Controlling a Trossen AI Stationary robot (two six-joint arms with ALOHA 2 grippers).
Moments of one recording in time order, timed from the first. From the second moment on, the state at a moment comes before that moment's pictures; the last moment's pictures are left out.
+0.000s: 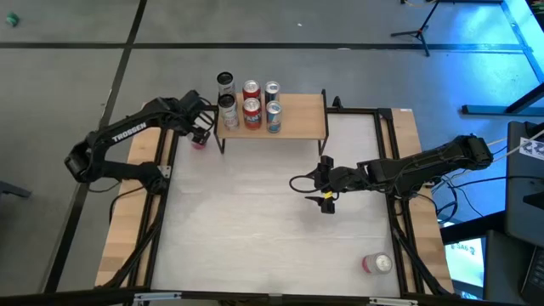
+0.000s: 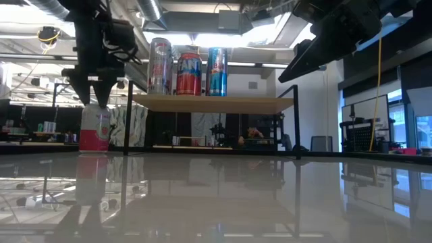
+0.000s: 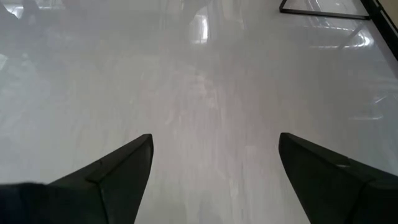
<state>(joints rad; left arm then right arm) 0.81 1.17 0.93 -1.07 -0.22 -0.28 0.19 1.24 0.77 -0.23 0.20 0.05</state>
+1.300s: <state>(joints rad) 0.75 1.14 0.84 -1.05 -0.20 -0.11 0.19 1.24 0.77 -0.23 0.20 0.05</state>
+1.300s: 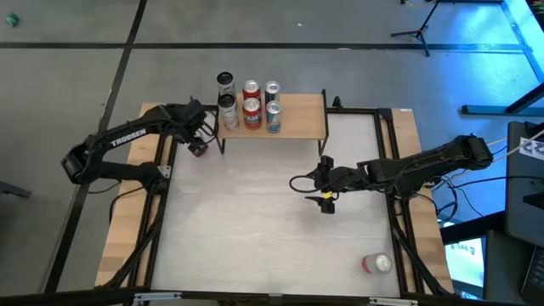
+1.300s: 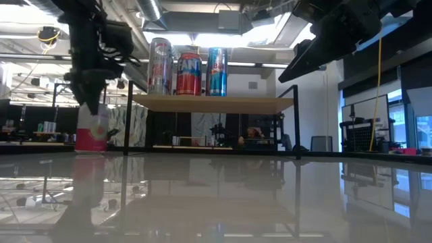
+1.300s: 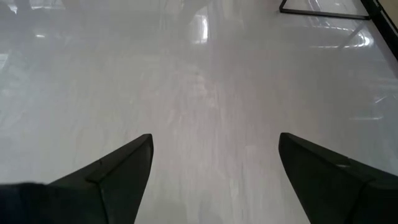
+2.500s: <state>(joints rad) -0.17 1.27 0.85 -0.55 -0.17 -0.33 0.19 1.25 0.77 -0.23 0.22 0.05</state>
